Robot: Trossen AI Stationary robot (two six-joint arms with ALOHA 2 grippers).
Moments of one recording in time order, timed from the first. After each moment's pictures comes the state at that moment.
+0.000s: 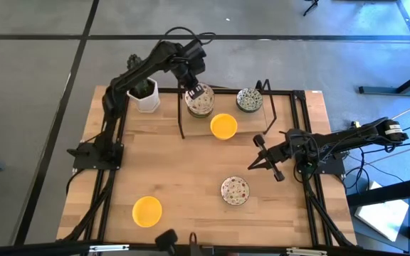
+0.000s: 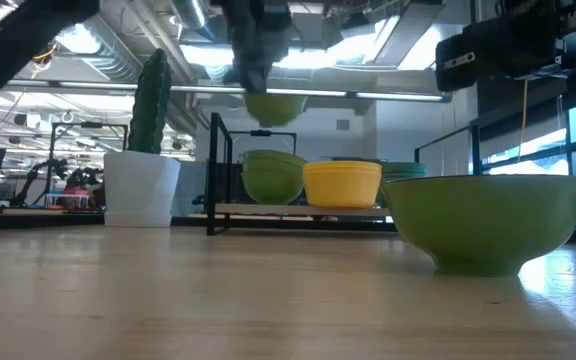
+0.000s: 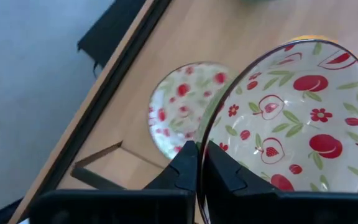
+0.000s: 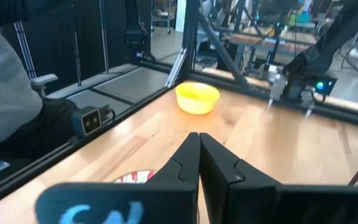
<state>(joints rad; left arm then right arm) 0.57 2.04 2.34 -1.47 0.04 -0.01 0.06 0.79 0.25 0.49 -0.38 -0.16</state>
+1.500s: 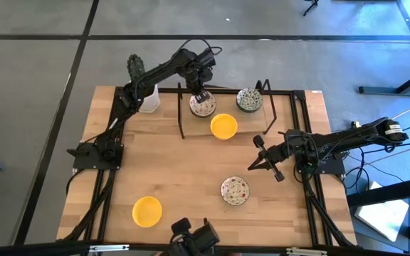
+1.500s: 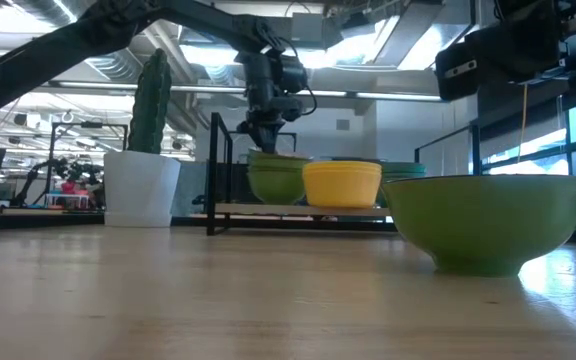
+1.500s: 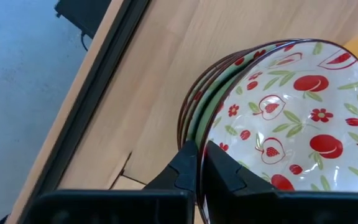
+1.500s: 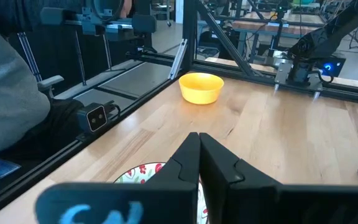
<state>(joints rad) 0.62 2.29 2.34 -1.41 0.05 0.09 0.06 0.79 0.25 0.44 -0.38 -0.10</state>
